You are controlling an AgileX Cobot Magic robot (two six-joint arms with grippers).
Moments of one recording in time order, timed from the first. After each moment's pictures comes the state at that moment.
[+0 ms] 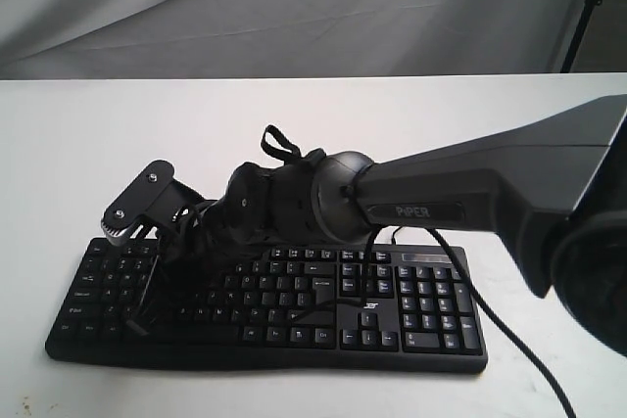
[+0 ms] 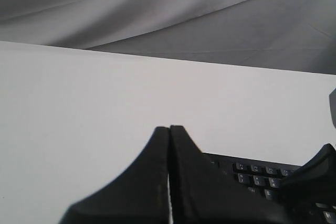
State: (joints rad) left arm 0.01 0.00 0.00 0.02 0.28 -0.12; right arm 0.89 2.24 -1.47 0.70 0.26 -0.89
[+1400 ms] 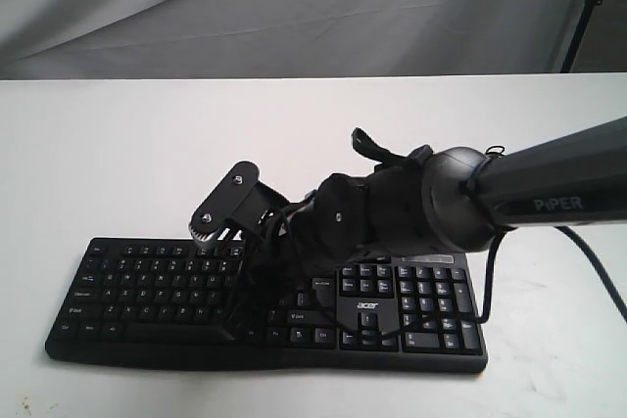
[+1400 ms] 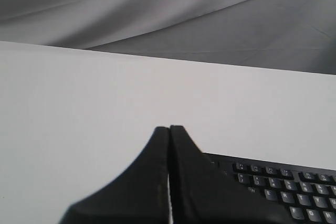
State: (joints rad) left arm 0.01 0.00 0.00 0.02 0.28 -0.12; right arm 0.83 2.02 -1.13 0.57 0.15 -0.80
